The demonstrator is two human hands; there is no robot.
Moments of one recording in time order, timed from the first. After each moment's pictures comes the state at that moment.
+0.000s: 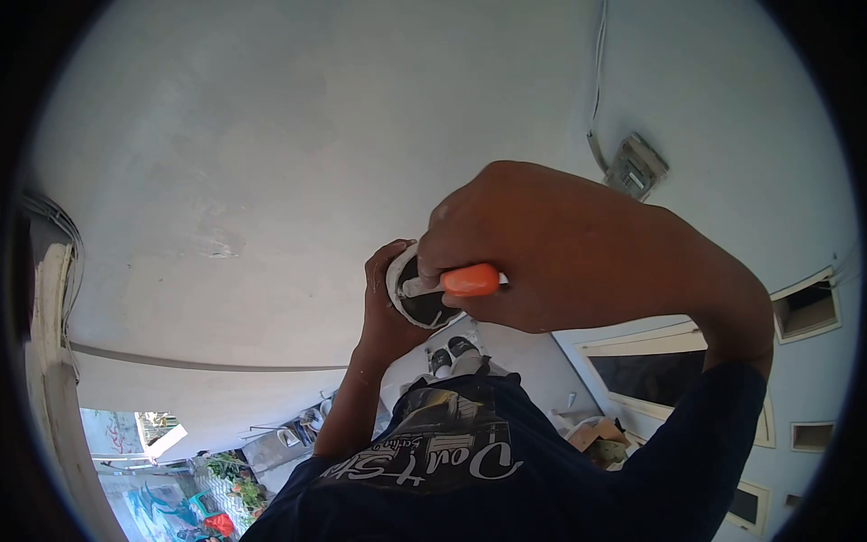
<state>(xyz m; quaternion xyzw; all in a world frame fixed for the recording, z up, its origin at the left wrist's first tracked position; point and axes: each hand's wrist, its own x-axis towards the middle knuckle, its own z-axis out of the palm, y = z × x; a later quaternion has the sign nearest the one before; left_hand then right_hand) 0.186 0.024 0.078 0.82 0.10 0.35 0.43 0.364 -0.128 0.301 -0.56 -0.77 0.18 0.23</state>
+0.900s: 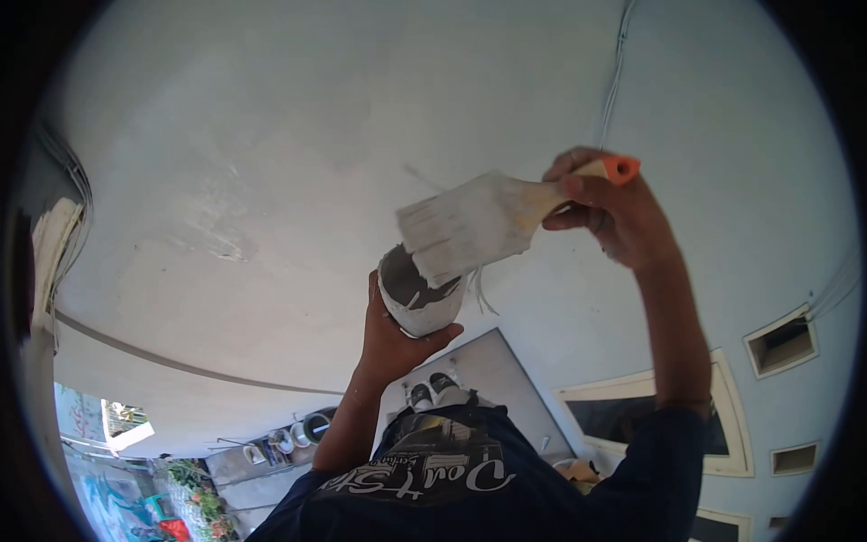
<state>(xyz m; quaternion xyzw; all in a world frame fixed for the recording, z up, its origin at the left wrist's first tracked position) 0.170 0.025 0.119 0.75 0.13 0.37 0.54 0.423 -0.134 0.269 -0.51 -0.41 0.33 0.68</state>
